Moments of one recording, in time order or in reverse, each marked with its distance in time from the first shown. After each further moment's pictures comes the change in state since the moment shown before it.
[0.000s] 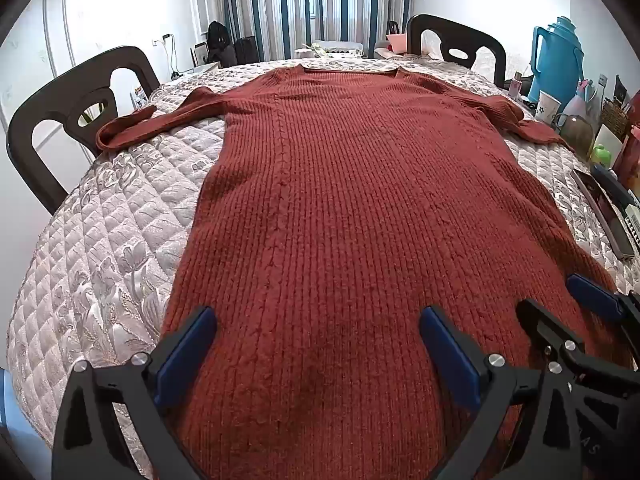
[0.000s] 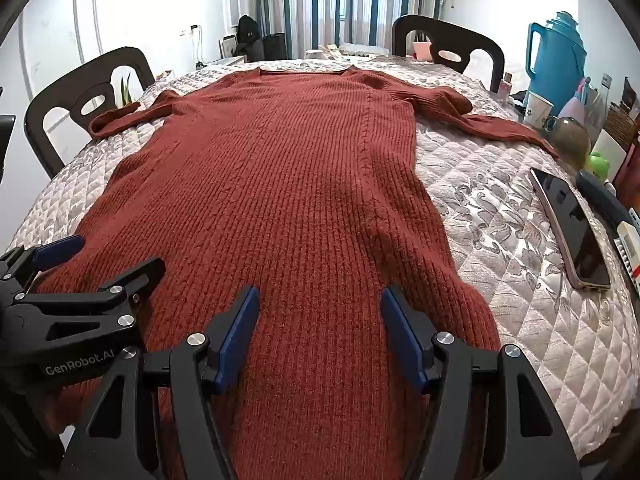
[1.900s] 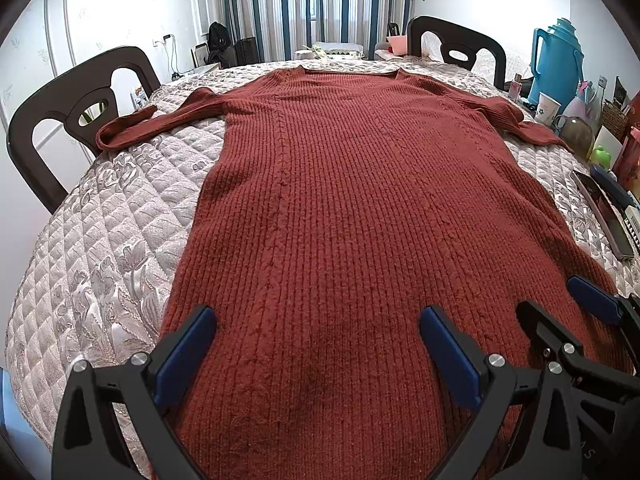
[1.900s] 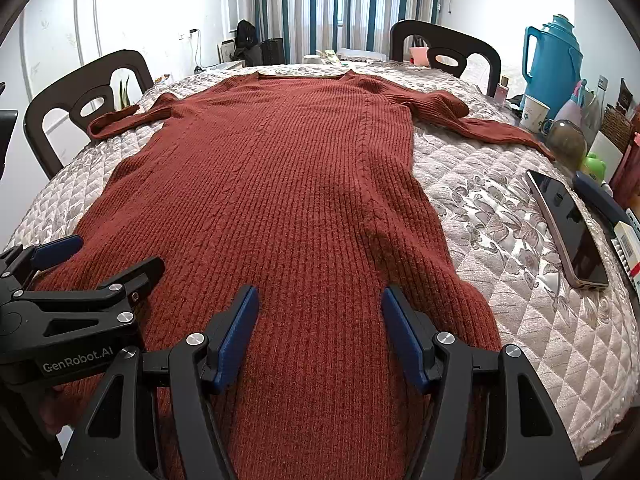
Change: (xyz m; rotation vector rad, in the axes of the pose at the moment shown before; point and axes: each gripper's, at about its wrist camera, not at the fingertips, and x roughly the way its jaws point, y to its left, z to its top) left arm -0.001 -0.001 -0.003 -0.004 -0.005 -0.001; right arm -0.001 0.001 -0.004 -0.007 -0.017 -0.010
